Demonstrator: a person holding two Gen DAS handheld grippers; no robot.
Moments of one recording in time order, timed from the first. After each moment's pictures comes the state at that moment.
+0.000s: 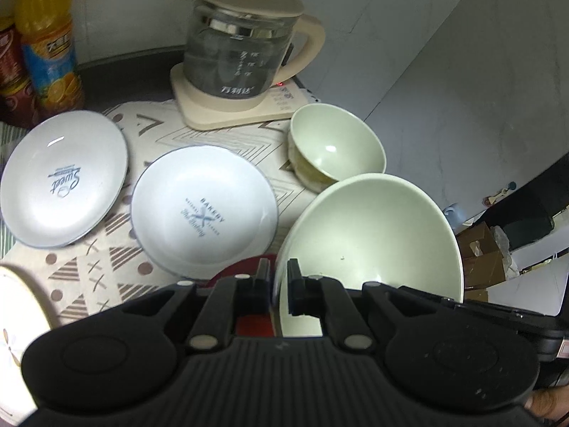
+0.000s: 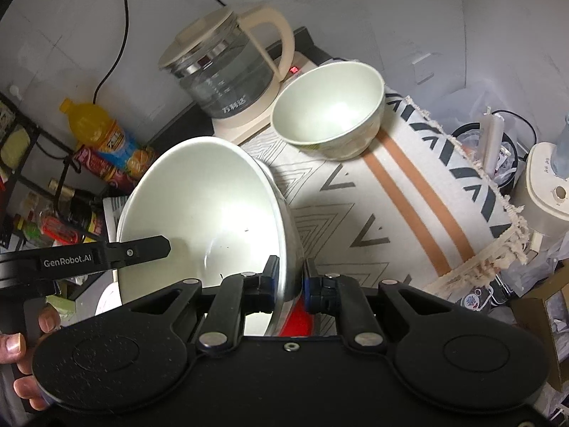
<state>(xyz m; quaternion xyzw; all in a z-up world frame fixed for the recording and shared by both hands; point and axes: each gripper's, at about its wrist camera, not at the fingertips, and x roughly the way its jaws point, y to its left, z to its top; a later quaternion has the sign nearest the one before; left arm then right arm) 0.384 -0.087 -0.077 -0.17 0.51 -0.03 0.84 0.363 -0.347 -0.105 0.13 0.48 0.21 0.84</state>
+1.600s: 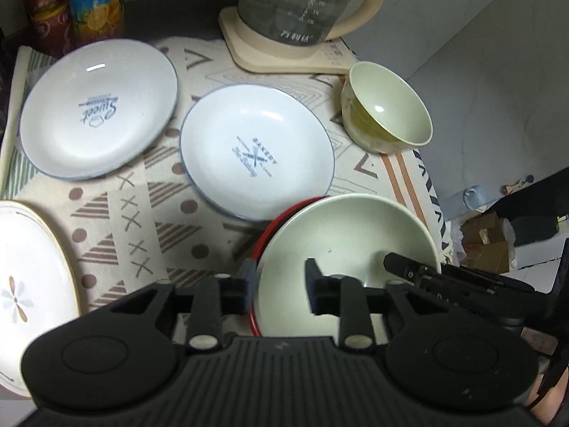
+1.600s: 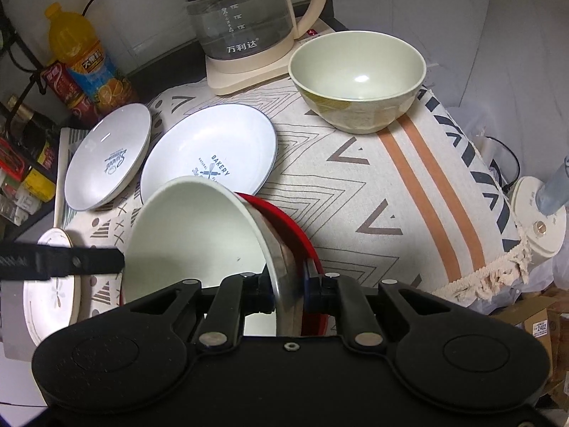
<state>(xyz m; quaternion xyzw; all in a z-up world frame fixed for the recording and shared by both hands) 0.358 -0.041 -0.111 -0.20 0.55 0.00 0.81 0.357 -0.276 -0.146 0.00 0.49 0.18 0.85</state>
